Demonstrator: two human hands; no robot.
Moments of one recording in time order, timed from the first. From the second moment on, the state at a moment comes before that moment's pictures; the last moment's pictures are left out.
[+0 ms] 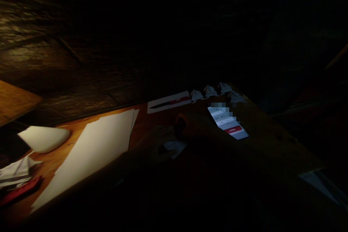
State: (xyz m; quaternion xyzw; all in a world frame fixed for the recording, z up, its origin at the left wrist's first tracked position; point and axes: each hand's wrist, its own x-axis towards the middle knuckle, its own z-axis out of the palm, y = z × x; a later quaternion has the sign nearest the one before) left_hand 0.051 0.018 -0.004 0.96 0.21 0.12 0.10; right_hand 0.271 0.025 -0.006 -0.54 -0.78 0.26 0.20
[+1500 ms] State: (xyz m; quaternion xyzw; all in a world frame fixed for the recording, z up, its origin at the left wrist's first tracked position) left_hand 0.049 0.018 -0.009 0.95 0.24 0.15 0.14; right_hand 0.274 0.029 -0.008 -0.51 -0.79 0.27 0.21
